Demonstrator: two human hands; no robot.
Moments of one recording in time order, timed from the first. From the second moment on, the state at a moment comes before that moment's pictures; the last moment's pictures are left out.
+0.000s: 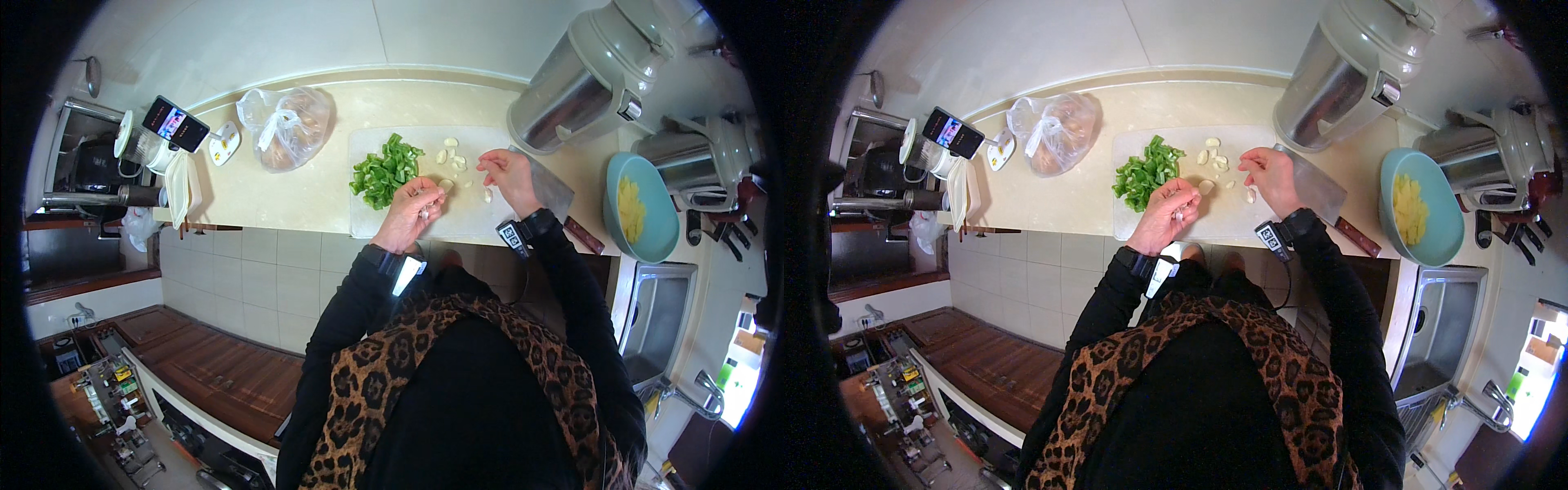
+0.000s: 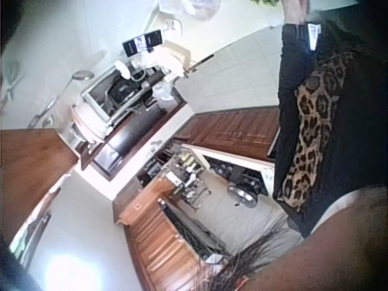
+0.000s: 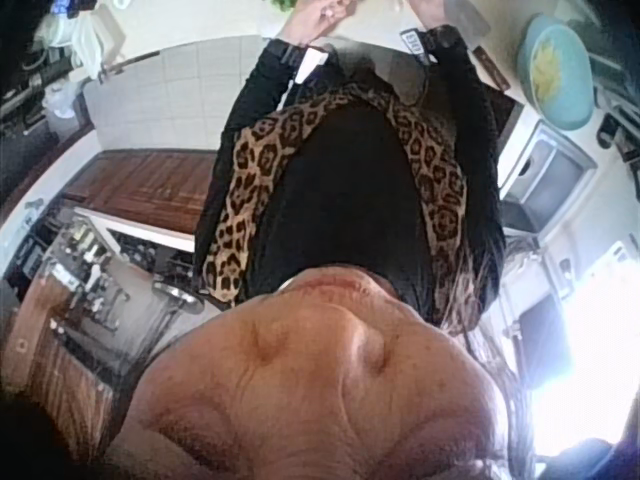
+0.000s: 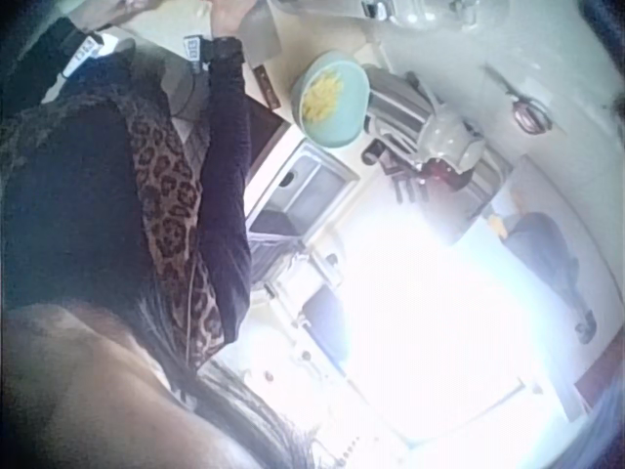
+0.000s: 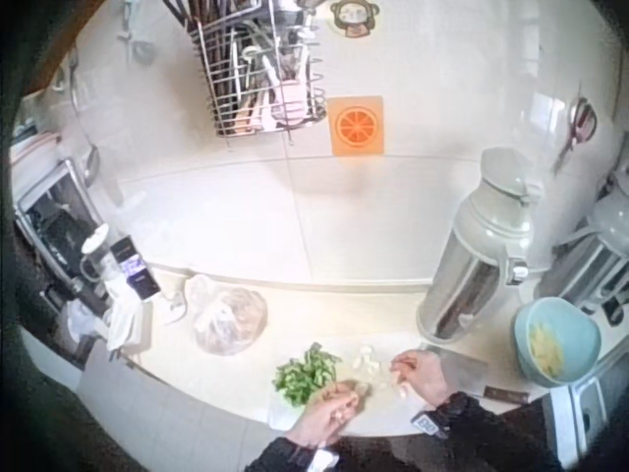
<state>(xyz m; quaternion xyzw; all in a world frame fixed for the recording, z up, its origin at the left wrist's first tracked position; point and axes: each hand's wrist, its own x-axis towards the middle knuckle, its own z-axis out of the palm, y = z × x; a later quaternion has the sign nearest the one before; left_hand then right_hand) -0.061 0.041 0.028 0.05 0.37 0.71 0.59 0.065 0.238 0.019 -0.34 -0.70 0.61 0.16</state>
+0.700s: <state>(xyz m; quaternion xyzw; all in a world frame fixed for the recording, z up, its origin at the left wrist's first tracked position) -0.041 0.063 0.032 0.08 0.43 0.73 0.52 0.074 0.176 0.054 -0.24 -0.82 0.49 0.20</state>
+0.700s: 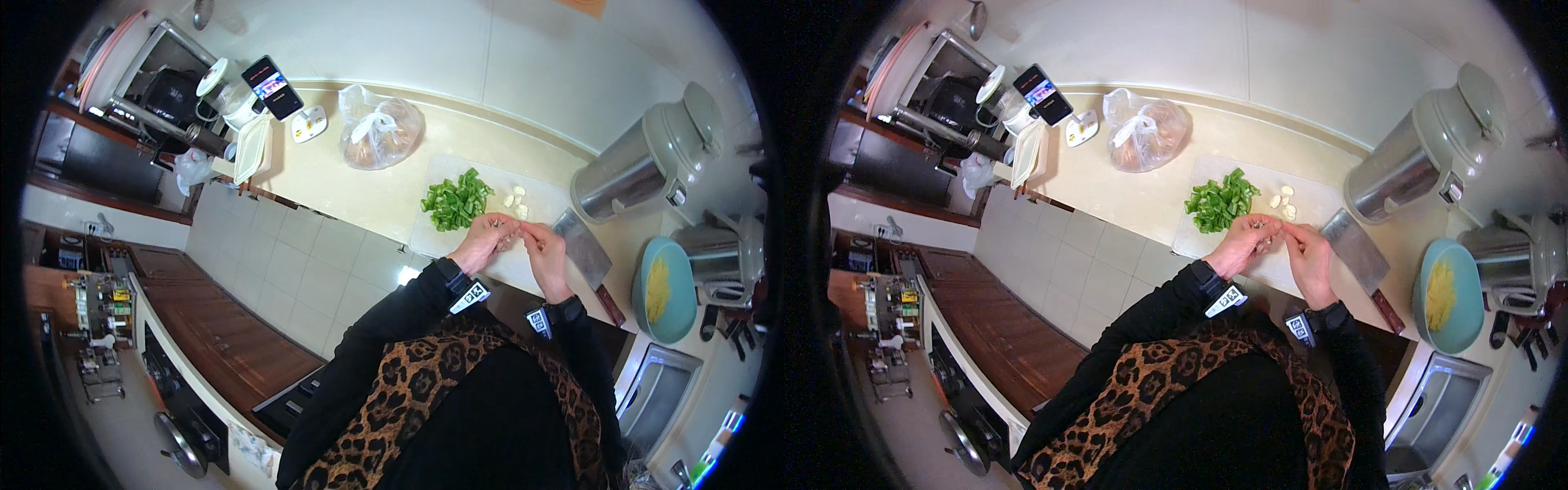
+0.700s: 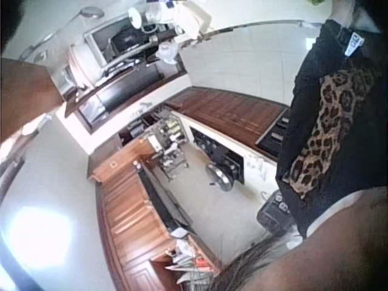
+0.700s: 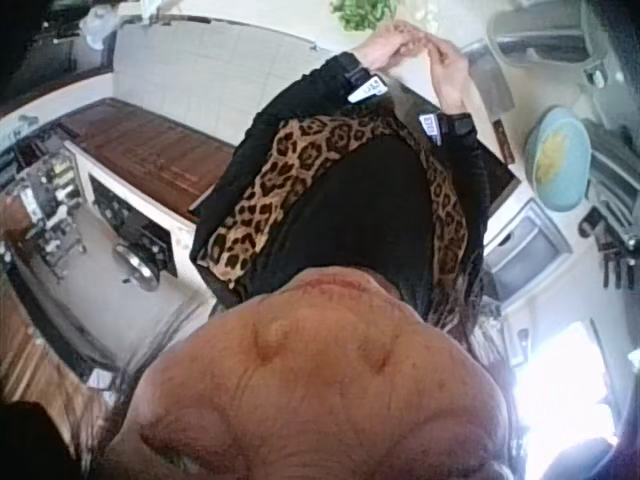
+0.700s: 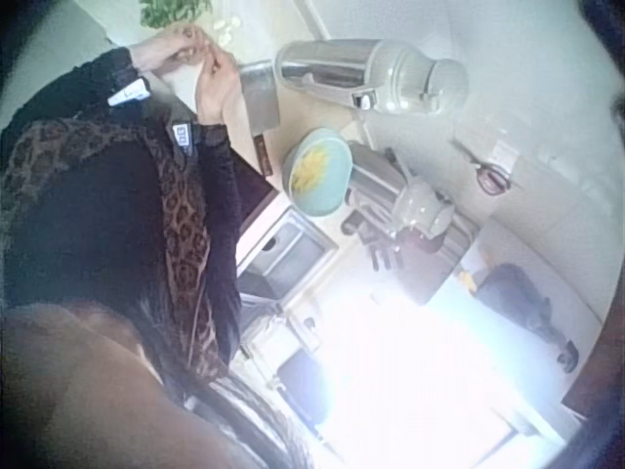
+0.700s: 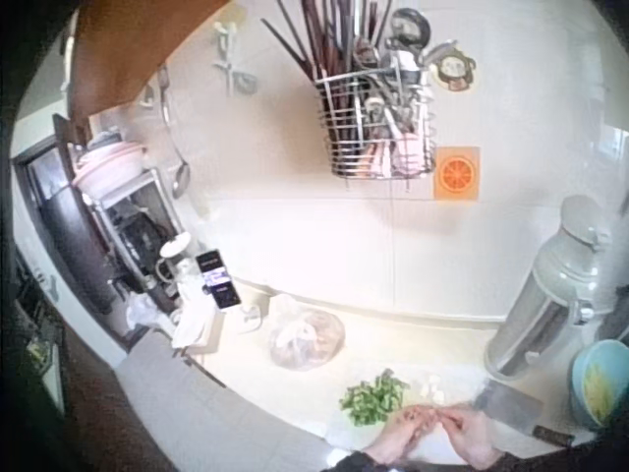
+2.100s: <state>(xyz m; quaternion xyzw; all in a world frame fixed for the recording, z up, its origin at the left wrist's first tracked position) -0.043 0.063 0.024 0.06 0.26 0.76 0.59 0.115 0.212 0.017 -0.21 -0.90 0.35 0.16</state>
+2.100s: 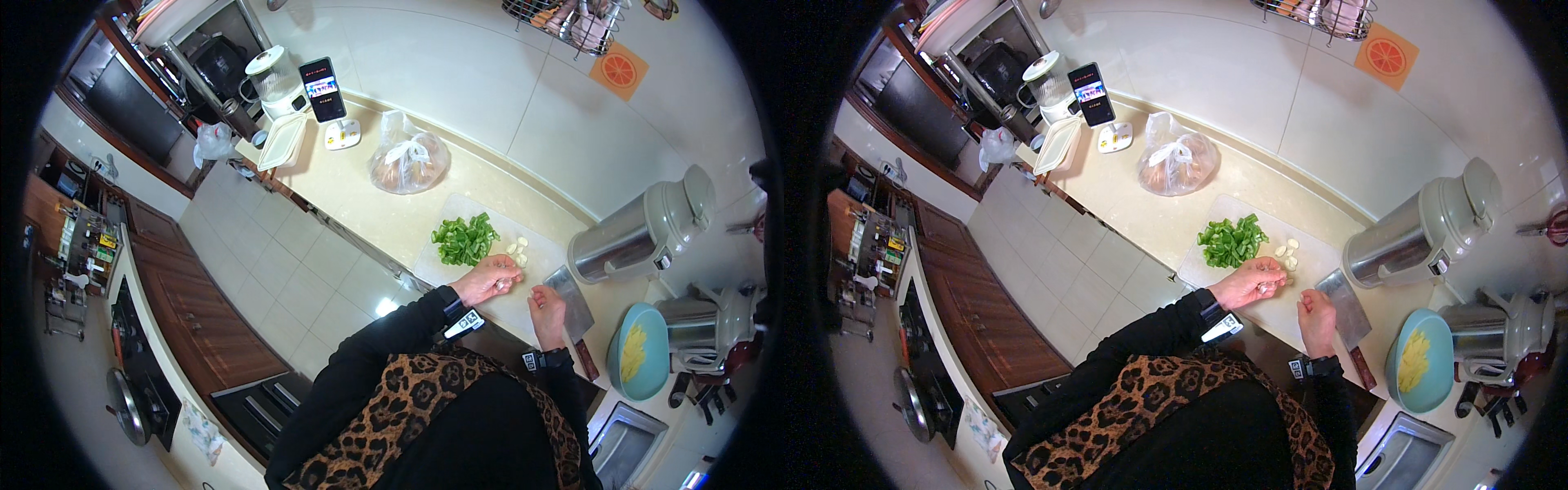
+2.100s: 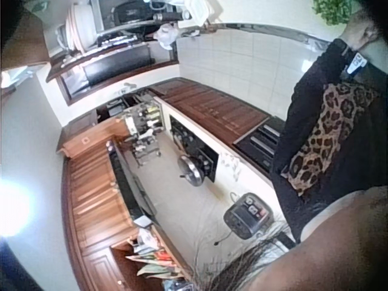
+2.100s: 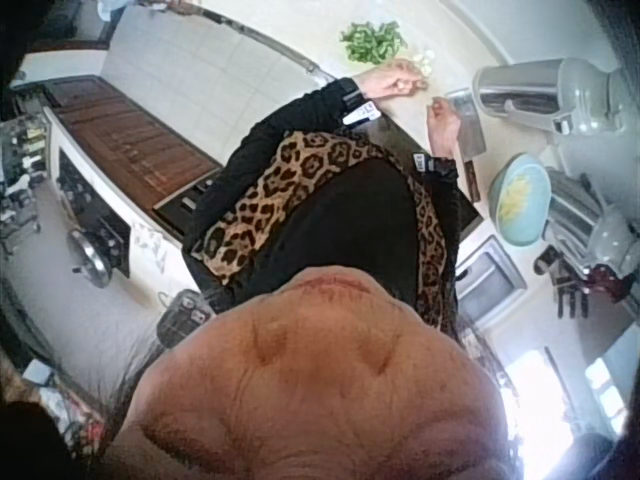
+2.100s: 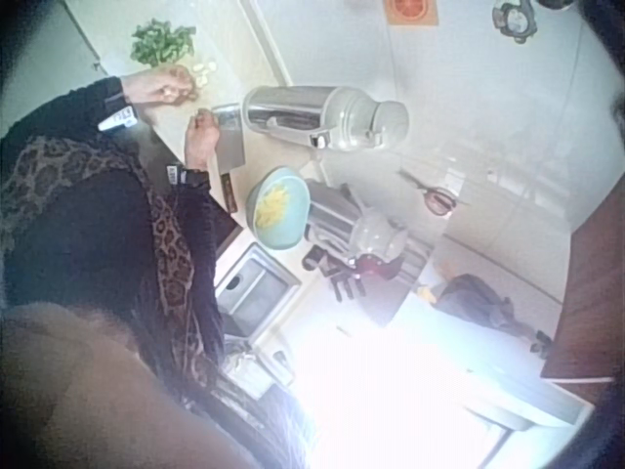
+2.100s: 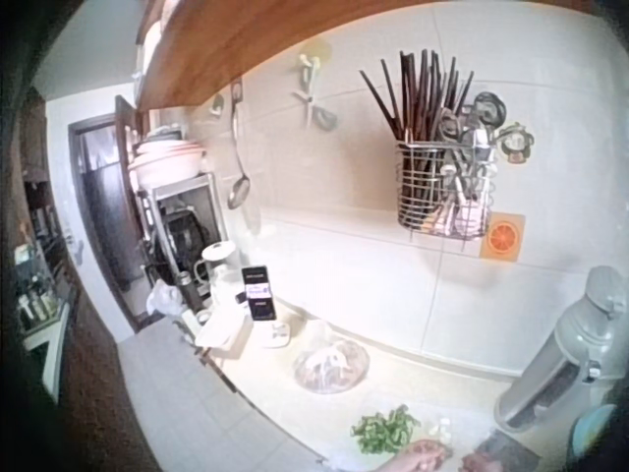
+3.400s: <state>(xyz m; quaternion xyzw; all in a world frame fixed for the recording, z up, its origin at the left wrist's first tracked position) -0.027 0.070 0.022 0.21 0.53 0.68 0.46 0.098 0.201 0.033 -0.24 -0.81 0.50 0.17</state>
